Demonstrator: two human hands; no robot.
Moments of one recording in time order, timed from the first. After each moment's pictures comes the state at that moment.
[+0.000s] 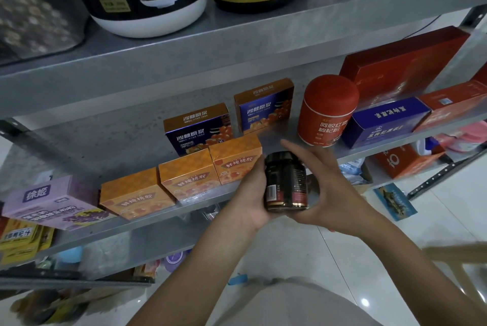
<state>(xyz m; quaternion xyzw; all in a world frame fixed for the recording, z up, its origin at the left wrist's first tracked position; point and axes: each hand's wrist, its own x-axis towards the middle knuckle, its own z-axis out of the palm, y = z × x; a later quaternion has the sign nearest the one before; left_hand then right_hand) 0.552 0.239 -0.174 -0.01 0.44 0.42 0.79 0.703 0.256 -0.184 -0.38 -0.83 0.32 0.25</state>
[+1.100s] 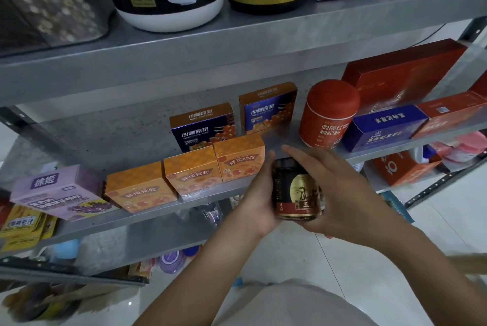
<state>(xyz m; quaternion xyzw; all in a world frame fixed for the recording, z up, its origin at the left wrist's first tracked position) 0.561 0.223 -0.175 0.01 0.39 0.42 0.82 0.711 0.238 -0.156 -0.37 -0.90 0.13 0.19</state>
